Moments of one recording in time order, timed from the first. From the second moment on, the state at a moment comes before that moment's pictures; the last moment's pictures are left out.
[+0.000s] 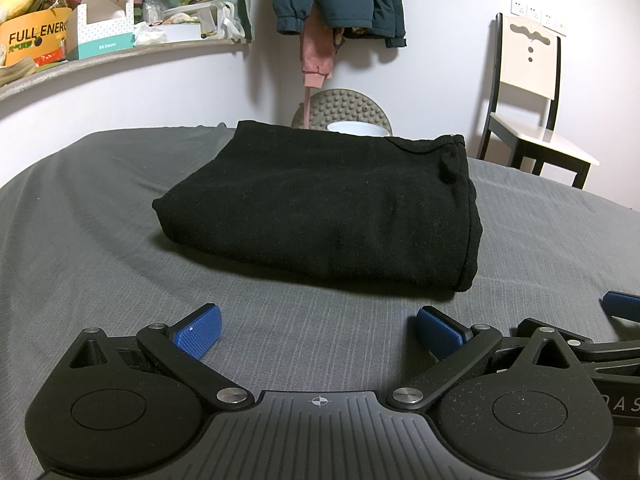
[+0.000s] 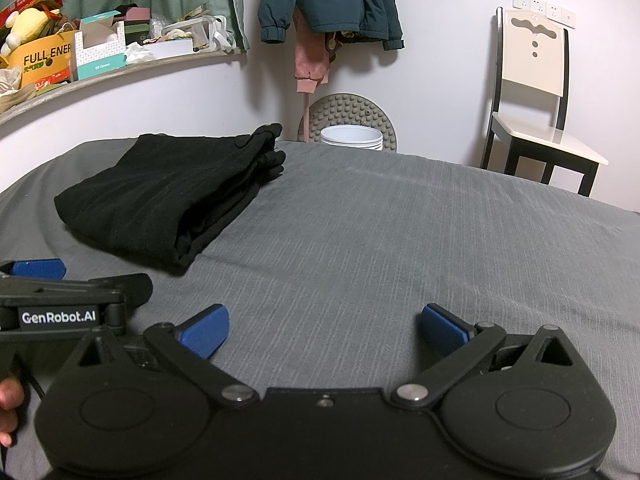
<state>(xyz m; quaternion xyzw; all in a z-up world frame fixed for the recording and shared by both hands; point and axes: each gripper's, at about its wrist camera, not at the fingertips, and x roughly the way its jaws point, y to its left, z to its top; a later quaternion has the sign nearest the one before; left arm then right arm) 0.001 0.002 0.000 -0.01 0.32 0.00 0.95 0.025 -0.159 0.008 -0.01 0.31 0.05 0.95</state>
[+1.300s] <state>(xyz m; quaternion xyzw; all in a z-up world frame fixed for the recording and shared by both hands) -0.026 -0.009 0.046 0.00 0.21 0.00 0.98 -0.025 -0.188 0.065 0.01 0.14 -0.01 0.99</state>
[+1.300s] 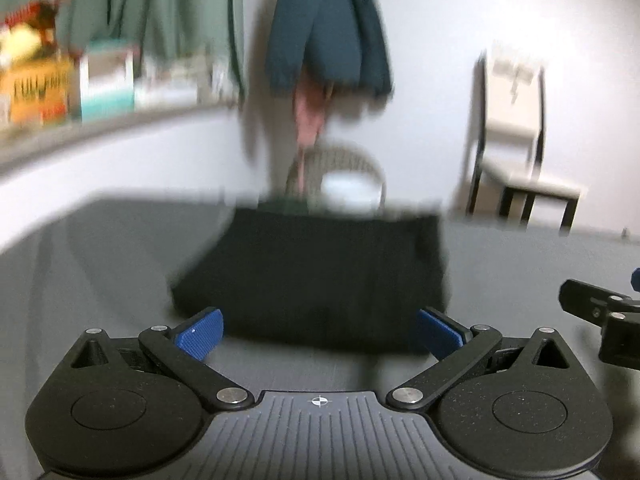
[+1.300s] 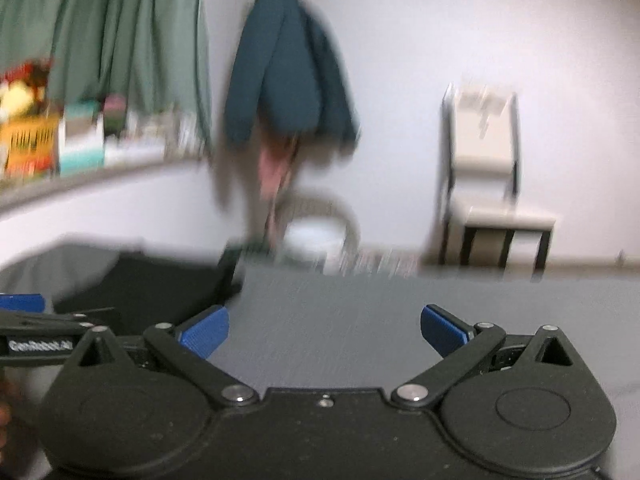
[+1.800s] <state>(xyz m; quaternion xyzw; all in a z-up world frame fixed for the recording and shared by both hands) -0.189 -0.029 0.272 -0.03 0.01 -0.09 1.00 -0.181 -0.226 0.232 0.02 -0.11 0.01 0.99</state>
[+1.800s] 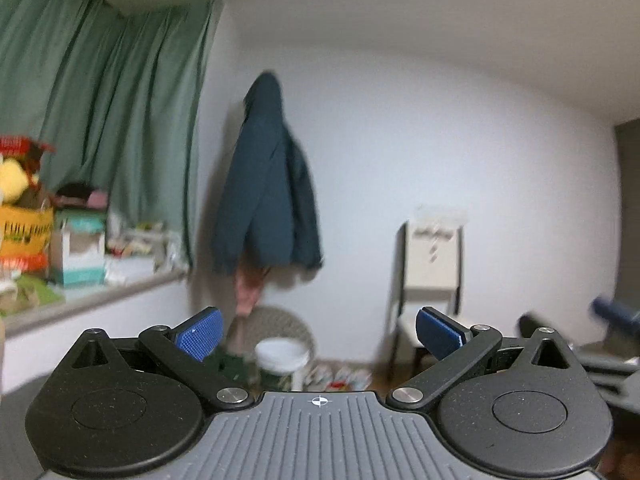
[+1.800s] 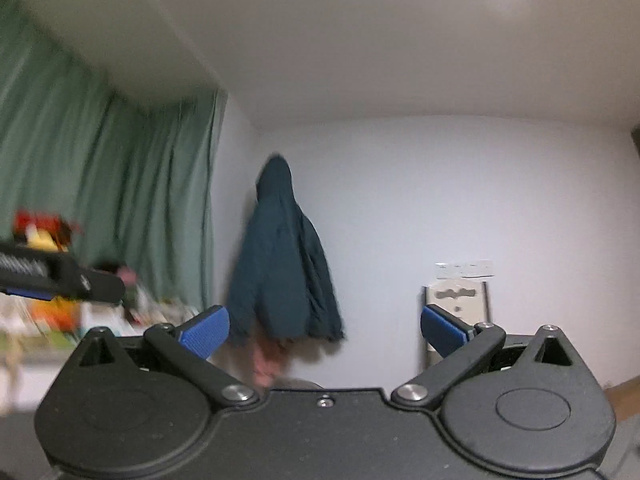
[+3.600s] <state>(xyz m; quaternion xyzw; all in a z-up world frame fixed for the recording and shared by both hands) -0.542 0.248 0.109 0.15 0.36 0.40 0.83 -0.202 -0.215 0.093 0.03 0.16 0.17 0.97</state>
